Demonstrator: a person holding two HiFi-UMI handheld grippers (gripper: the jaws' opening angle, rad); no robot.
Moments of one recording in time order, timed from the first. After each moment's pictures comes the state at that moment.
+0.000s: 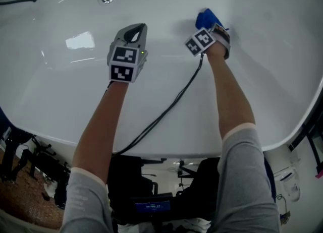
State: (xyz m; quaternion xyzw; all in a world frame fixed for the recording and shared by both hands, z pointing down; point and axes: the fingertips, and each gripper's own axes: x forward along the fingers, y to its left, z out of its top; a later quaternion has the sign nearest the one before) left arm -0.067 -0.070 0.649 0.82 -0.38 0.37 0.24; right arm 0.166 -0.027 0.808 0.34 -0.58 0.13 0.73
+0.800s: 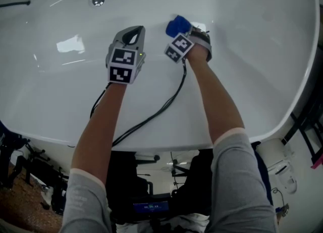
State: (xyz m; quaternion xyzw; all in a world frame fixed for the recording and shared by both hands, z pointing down) left arm -0.038 -0.061 0.635 0.82 -0.37 0.34 0.25; right arm 0.120 -0.010 0.782 0.27 -0.61 0.10 0.73
